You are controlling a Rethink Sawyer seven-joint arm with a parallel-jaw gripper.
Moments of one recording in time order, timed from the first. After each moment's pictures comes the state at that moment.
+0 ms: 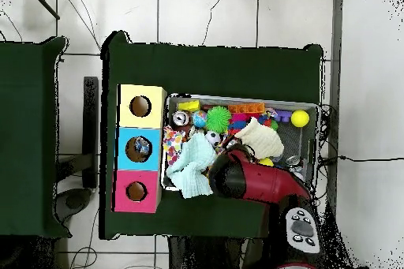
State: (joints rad) arm -0.26 -0.56 -0.18 1.77 -0.19 0.08 2.37
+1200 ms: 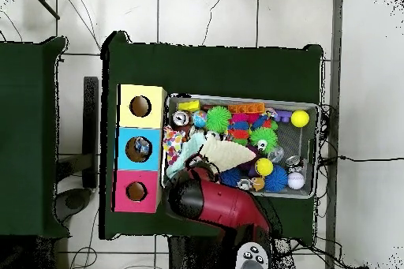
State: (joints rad) arm -0.05 -0.71 -0.24 1.96 0.05 0.19 2.37
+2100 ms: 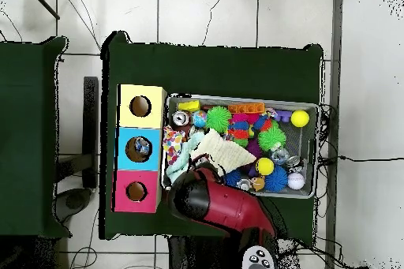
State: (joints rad) arm -0.06 -0.71 -0.27 1.96 0.08 0.19 2.37
